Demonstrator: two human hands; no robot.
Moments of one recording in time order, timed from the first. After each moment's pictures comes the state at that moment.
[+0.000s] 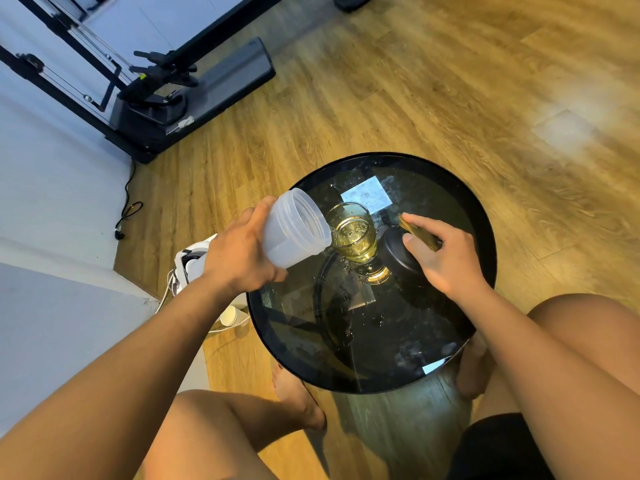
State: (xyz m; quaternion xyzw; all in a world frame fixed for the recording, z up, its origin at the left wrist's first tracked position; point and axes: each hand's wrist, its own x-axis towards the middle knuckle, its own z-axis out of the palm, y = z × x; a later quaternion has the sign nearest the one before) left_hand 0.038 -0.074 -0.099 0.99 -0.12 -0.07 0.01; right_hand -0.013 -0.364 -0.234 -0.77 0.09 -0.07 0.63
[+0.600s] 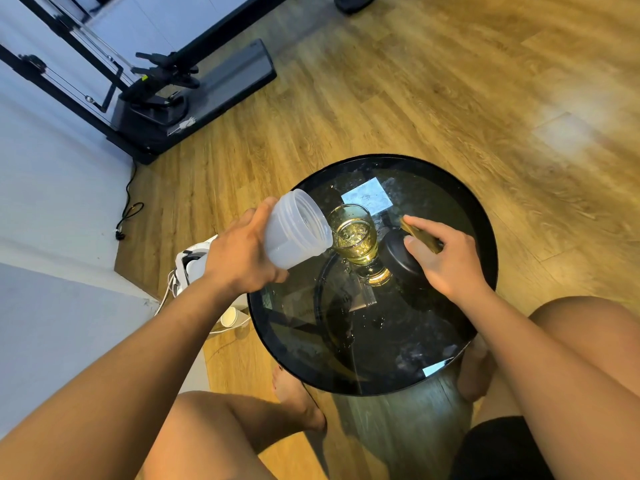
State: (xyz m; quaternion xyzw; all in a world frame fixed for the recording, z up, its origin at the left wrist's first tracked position) left_hand 0.038 -0.076 -0.097 0.99 -0.12 -0.07 0.01; right_hand -0.013 -0.364 -0.236 -0.77 0.10 -0.07 0.62
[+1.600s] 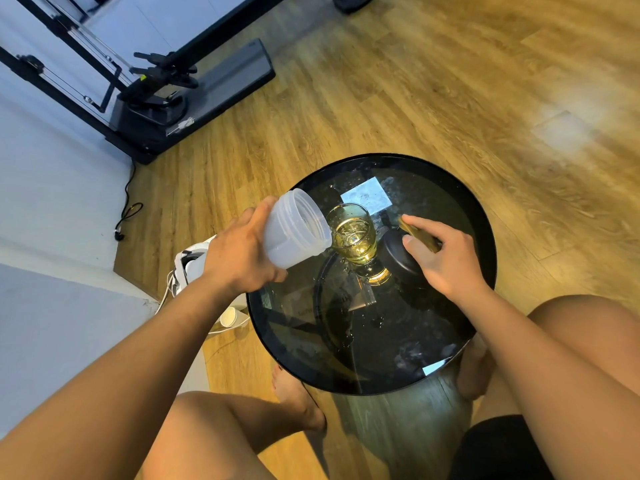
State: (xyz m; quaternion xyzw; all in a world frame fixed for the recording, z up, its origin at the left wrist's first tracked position) left_hand 0.038 -0.077 -0.097 0.99 -0.12 -0.07 0.00; right_hand -0.013 -0.364 -0.238 -0.77 0.09 -0.07 0.63
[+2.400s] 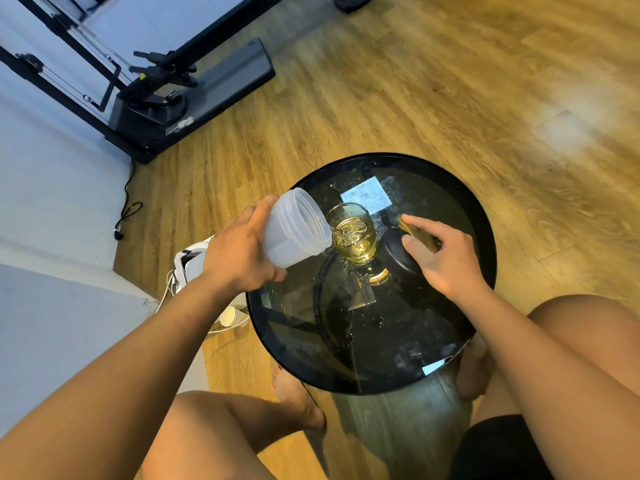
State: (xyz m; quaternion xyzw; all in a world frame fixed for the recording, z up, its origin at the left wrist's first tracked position) left_hand 0.040 -0.077 -0.097 0.99 -0.12 -0.07 -0.01; right_hand -0.012 -0.364 -0.238 -0.77 0.10 -0.06 0.63
